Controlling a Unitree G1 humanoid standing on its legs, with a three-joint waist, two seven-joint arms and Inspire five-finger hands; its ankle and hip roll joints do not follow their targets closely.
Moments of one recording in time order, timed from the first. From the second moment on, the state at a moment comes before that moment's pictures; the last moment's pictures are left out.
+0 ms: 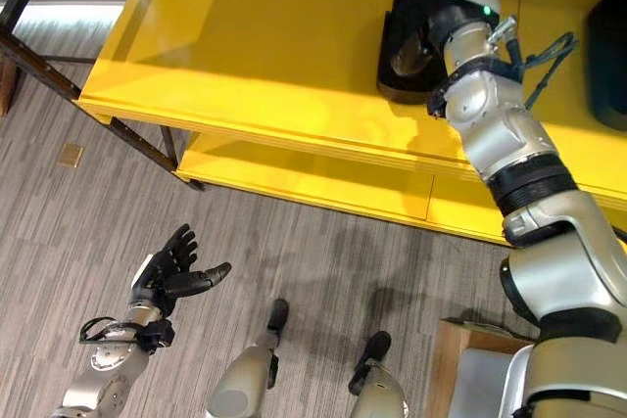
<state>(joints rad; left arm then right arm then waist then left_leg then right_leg) 0.09 0.49 -0.19 0.14 -0.58 -0.11 0.11 -1.16 -0.83 0.49 0.50 -0.17 0.00 -0.28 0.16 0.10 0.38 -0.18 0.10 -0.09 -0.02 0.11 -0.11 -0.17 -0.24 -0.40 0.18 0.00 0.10</state>
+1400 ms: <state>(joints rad) 0.14 0.38 -0.15 0.15 -0.38 -0.07 0.15 -0.01 -0.41 0.15 -0.12 0.08 -0.11 -0.15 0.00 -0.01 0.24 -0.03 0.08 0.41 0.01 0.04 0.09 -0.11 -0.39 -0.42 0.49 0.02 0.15</state>
